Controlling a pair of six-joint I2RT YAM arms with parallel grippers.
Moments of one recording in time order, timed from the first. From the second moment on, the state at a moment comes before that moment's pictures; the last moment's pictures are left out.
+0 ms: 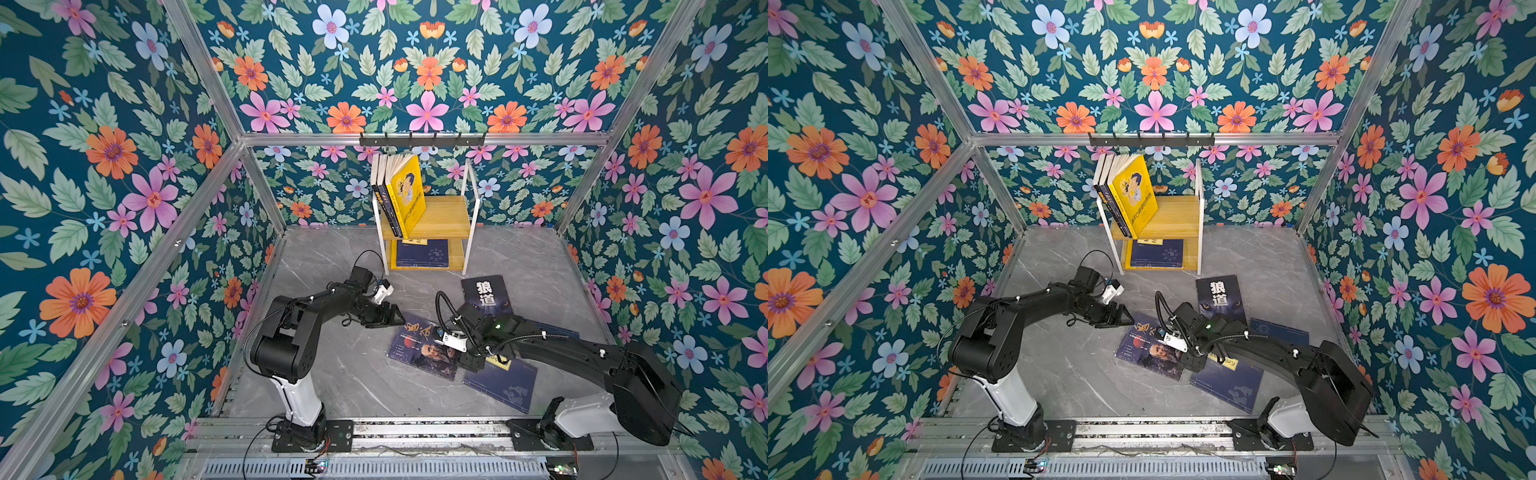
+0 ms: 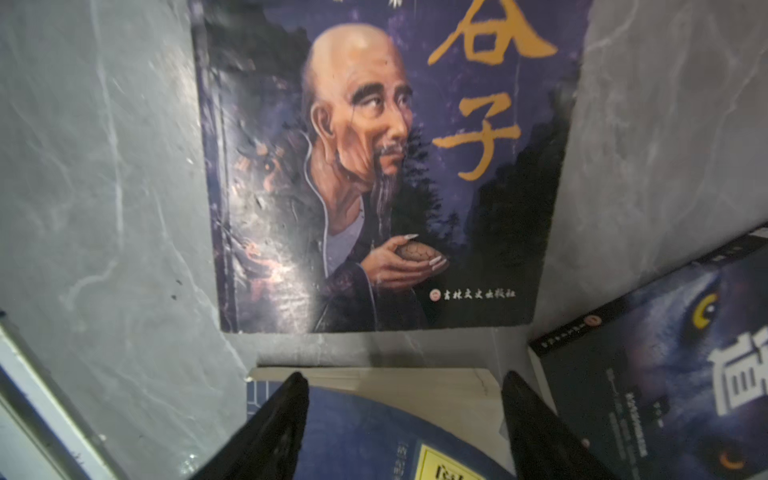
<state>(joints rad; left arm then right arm) -0.36 1.78 0.99 -0.46 0.69 -0.18 0.82 1.41 0.84 -0.72 0.03 -0.45</state>
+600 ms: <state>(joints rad) -0.41 1.84 1.03 -0.46 0.75 -0.18 0.76 1.58 0.83 -0.56 0.06 -0.52</state>
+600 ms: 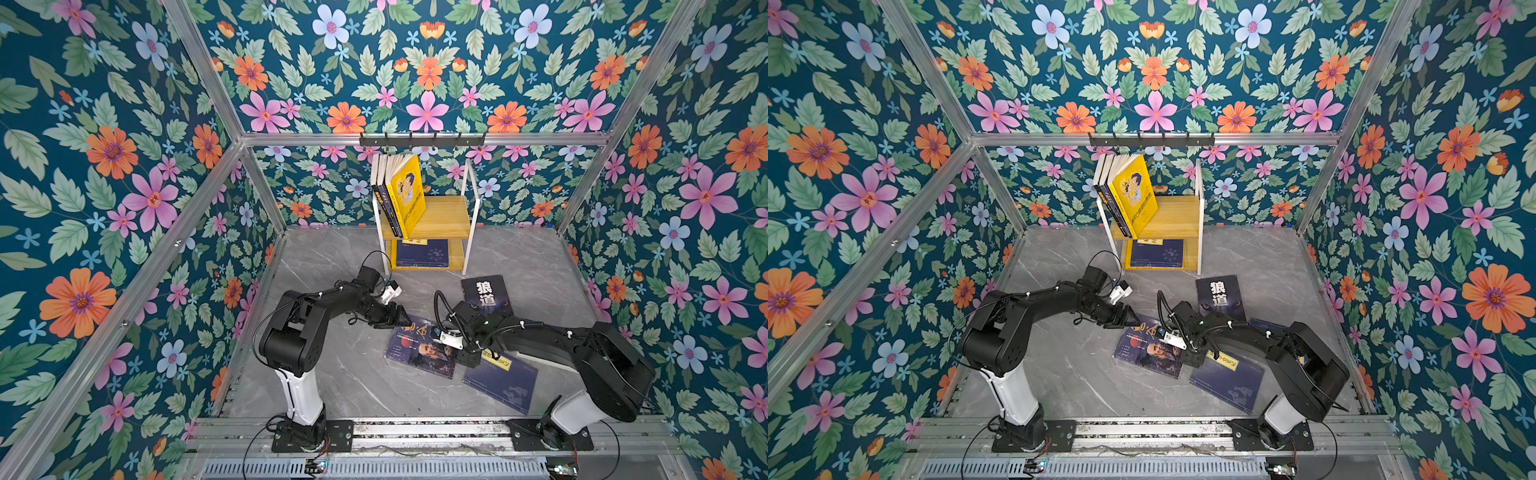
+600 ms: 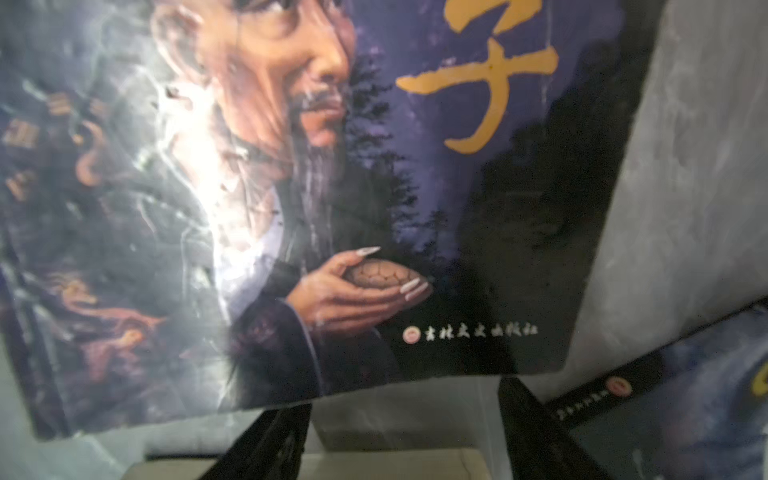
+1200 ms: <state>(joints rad) -0.37 1.68 0.97 -0.49 0.73 -0.18 0.76 1.53 0.88 -0.56 0.10 -0.52</state>
